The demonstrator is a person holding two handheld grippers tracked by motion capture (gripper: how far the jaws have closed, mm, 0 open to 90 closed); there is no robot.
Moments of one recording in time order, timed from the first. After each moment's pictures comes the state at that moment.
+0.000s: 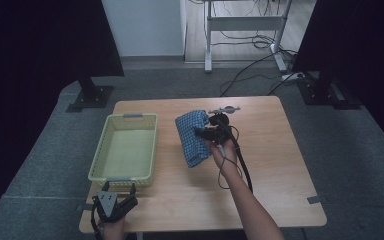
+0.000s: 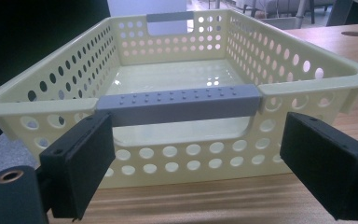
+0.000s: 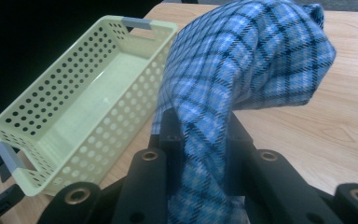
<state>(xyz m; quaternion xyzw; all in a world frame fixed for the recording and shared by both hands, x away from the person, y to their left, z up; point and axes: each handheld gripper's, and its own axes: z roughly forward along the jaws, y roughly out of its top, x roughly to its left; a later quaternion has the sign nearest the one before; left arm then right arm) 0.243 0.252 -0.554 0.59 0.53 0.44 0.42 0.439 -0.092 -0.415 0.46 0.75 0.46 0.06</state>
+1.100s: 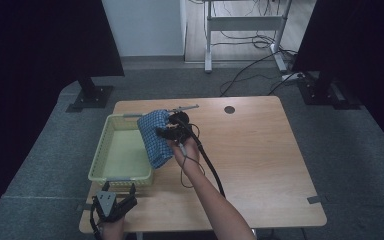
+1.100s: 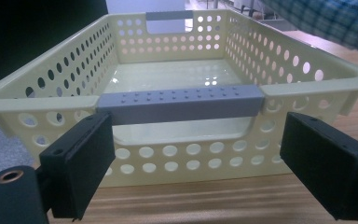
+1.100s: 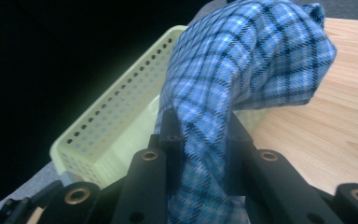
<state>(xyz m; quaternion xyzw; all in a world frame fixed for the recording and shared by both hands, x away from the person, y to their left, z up) 0.243 0.255 -0.554 0.59 0.53 0.44 0.43 0.440 0.022 -0.405 0.42 0.76 0.49 0.02</state>
